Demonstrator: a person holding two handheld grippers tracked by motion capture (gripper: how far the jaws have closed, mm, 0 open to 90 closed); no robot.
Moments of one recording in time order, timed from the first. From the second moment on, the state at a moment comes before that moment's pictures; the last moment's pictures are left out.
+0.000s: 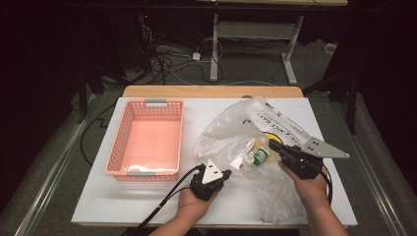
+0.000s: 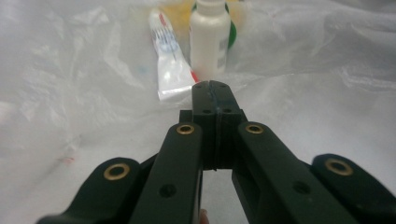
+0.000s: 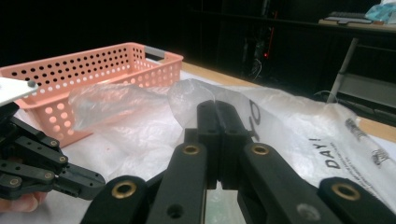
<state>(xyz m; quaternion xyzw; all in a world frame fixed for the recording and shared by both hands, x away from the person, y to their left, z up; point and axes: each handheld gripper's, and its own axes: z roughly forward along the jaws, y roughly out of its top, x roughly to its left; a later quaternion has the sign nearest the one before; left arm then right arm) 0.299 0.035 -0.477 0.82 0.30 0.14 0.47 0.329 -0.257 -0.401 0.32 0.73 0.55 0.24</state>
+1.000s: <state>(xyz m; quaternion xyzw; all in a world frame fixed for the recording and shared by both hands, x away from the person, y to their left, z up) 0.322 0.046 -0.393 0.75 0.28 0.23 0.56 0.332 -0.251 -0.371 0.31 0.70 0.59 0.27</state>
